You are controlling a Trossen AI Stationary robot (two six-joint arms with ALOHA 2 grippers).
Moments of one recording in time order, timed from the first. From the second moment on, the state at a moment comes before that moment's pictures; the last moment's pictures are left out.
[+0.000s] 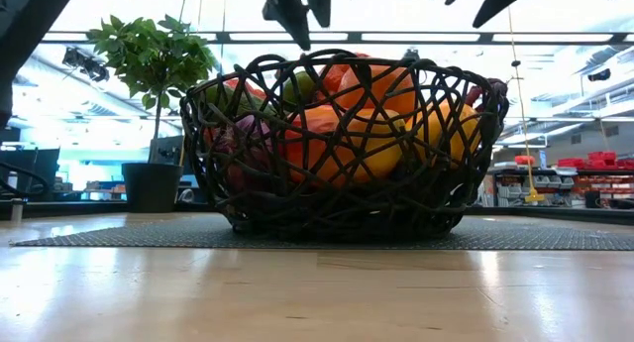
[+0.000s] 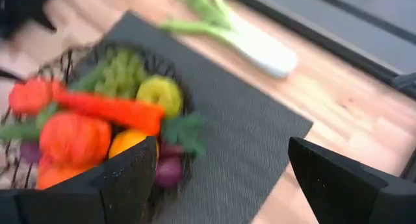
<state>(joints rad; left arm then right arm) 0.04 2.07 2.34 -1.52 -0.08 -0.38 0.18 1.26 1.50 -1.37 0.53 1.01</state>
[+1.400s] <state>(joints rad) 0.55 1.86 2.34 -1.27 0.45 0.04 -0.55 1.57 1.44 -1.01 0.01 0.42</state>
